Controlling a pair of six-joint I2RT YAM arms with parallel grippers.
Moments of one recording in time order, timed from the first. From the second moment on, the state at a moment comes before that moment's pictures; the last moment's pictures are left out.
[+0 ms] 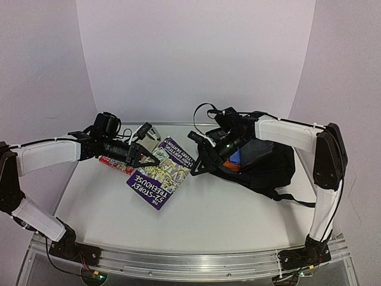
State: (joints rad) left arm -0.52 1.42 0.96 -0.21 0.93 -0.36; right arm 0.68 1.97 1.65 -0.81 -0.82 -0.12
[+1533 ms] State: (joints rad) left arm -0.40 1.43 0.64 0.57 0.77 -0.97; right arm 0.57 1.88 1.66 -0.45 -0.92 0.39
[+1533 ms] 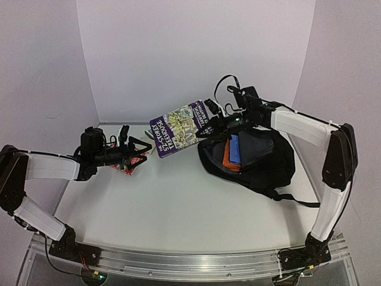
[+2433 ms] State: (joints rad) left arm -0.48 1.59 0.70 0.94 0.80 -1.09; right arm 0.55 1.87 1.51 -0.23 -0.83 0.56
